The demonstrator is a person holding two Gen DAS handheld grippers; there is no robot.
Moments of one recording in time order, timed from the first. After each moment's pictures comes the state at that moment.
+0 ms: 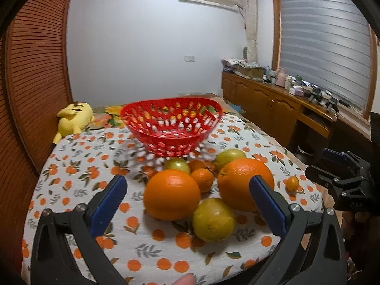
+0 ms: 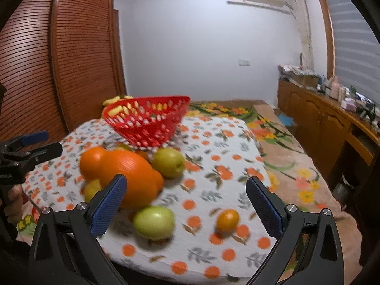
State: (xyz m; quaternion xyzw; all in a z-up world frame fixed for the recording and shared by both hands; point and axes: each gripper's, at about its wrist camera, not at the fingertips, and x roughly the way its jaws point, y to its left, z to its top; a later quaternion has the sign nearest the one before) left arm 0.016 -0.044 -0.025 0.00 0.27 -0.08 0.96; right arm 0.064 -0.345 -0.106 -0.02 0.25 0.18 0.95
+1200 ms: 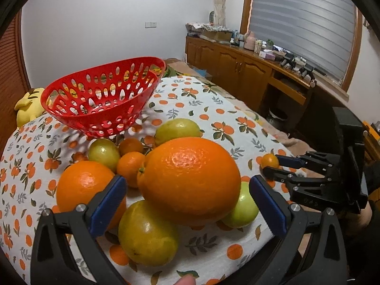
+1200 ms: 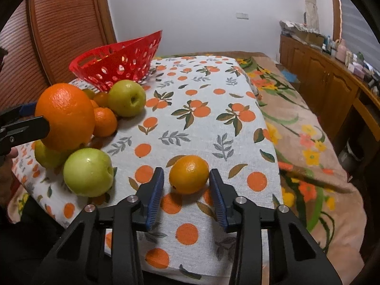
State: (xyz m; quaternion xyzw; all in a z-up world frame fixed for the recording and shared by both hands) left arm 0.076 -0.118 -0.069 0.02 0.37 -0.19 0.91; right arm 0.114 -0.375 -0.182 -0.04 0.38 0.18 0.91
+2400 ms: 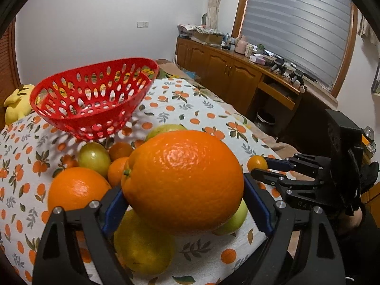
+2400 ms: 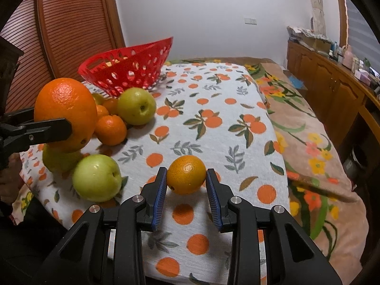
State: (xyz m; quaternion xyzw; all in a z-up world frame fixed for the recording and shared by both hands) left arm 0.082 -0.108 -0.064 -0.01 0.37 -0.23 0.90; right arm 0.117 -0.363 -0.169 -0.03 0.36 0.21 0.91
